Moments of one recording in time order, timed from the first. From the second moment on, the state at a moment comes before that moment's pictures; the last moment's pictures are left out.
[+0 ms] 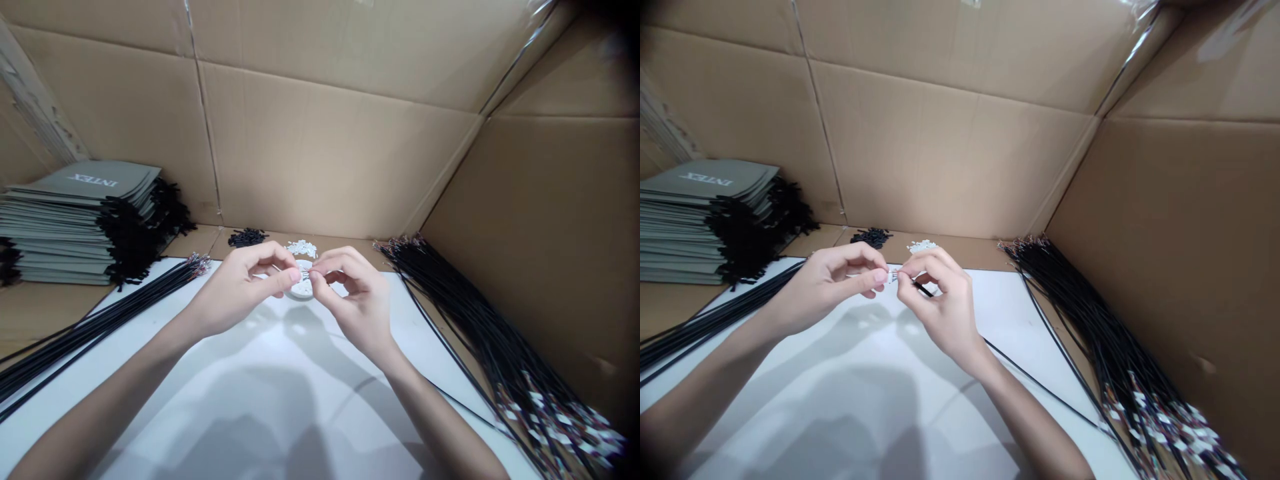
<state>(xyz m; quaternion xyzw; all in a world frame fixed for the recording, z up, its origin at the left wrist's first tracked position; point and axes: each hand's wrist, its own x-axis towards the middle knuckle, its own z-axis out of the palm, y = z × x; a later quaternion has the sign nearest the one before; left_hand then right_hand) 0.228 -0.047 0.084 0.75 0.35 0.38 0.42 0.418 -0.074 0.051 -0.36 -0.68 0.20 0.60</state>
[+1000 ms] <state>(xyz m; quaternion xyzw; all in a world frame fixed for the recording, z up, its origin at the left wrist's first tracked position) 0.237 -0.055 0.073 0.81 0.31 0.47 0.17 0.427 -0.068 0.054 -0.34 -0.66 0.36 0.57</state>
